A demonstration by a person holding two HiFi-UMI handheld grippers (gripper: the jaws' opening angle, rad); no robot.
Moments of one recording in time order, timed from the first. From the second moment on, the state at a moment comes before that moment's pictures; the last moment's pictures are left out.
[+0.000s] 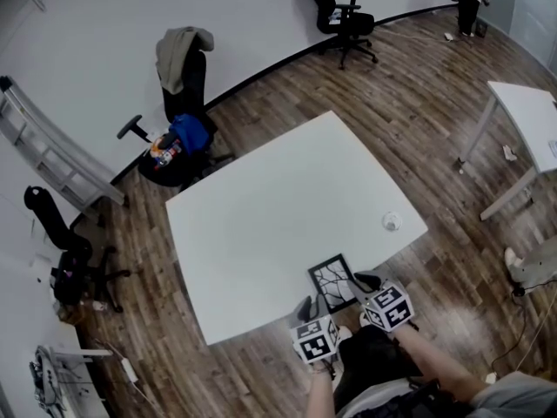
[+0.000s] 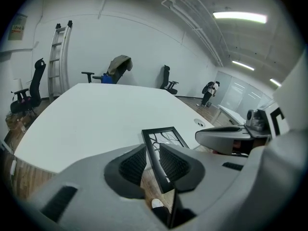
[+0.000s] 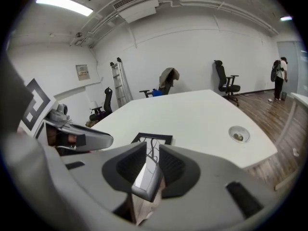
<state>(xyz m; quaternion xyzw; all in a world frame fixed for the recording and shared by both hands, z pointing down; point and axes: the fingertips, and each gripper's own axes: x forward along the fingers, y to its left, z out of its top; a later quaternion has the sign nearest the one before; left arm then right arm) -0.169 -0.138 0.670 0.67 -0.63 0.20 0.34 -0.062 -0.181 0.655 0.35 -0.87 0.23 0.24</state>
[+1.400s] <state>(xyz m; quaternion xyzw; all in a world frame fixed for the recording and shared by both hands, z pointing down) -0.147 -0.117 0.737 0.63 -0.54 0.11 0.54 -0.049 -0.160 0.721 0.25 -0.85 0.40 0.25</state>
